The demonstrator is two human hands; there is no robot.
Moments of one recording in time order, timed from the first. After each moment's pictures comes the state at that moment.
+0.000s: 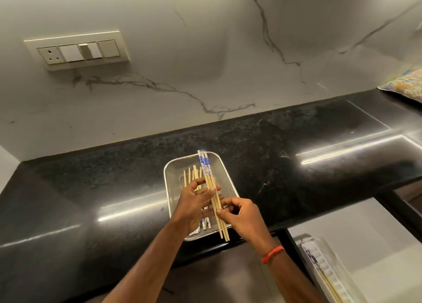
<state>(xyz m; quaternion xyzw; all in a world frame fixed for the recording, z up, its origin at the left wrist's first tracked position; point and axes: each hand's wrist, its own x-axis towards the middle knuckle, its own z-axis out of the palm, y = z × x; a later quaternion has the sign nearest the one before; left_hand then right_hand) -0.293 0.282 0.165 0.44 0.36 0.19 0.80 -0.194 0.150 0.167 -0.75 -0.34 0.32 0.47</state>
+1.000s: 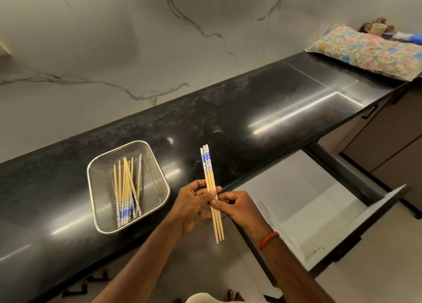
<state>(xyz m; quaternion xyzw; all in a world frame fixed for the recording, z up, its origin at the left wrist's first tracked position) -0.189 0.125 0.147 0.51 0.31 0.05 0.80 -0.101 -0.013 0.140 -0.73 -0.23 0.35 0.54</state>
